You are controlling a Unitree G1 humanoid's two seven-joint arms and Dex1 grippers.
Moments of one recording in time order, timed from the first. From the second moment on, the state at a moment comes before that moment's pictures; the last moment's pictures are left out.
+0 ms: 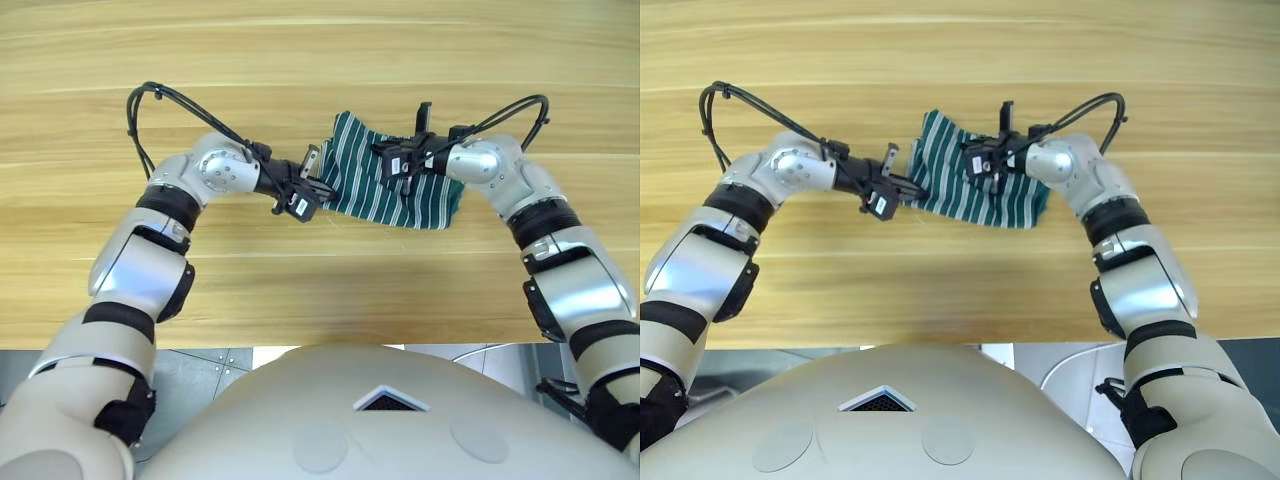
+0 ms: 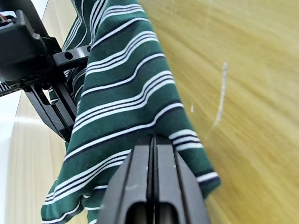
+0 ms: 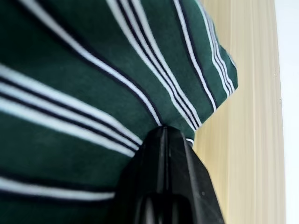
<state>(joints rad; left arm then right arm) -0.67 0.42 -0.55 0.97 0.54 -1.11 -0.78 -0.59 -0.47 0.51 0.80 -0.54 -0.57 0.52</state>
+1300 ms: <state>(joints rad) -0.41 0.58 -0.44 0.68 0.47 -1.00 -0.40 -0.45 -0.55 0.22 0.38 -0.20 -0.34 0.53</state>
